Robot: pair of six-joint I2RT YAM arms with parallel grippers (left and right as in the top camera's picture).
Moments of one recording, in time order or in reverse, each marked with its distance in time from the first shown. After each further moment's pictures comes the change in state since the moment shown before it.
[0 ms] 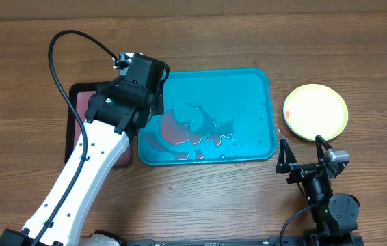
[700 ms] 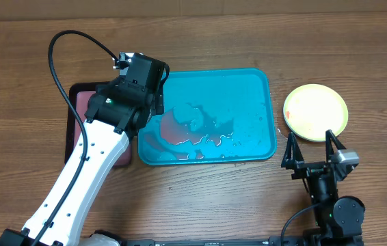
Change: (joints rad) left arm 0.000 0.000 0.000 0.000 0.000 0.000; right arm 0.000 0.018 0.017 0.118 0.055 -0.025
